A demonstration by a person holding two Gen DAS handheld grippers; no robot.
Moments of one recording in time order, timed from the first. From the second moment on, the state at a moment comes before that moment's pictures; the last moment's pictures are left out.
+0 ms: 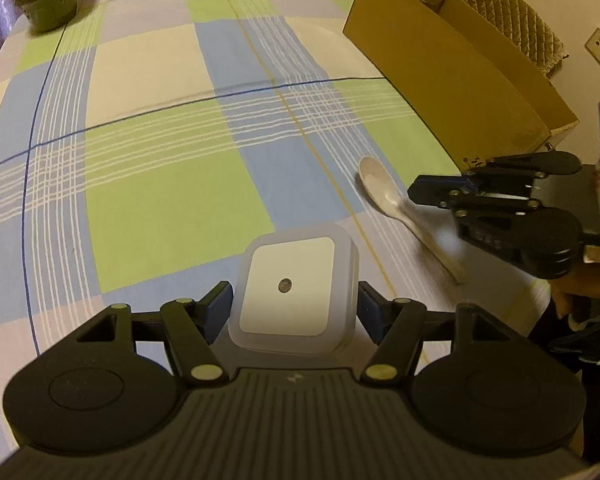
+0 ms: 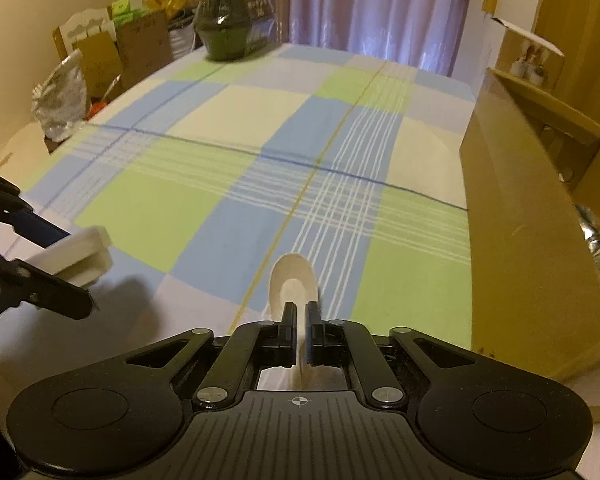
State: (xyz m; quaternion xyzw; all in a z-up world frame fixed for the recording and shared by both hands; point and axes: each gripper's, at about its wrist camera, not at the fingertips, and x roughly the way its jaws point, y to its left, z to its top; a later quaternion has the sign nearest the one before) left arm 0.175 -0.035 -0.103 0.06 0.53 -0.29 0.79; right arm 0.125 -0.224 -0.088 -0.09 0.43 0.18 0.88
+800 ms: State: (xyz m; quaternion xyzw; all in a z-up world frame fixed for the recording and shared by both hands) left arm 0.180 -0.037 -0.107 0.05 0.53 -0.28 0.80; right arm 0.139 -0.226 -0.096 -0.08 0.42 0.17 0.89
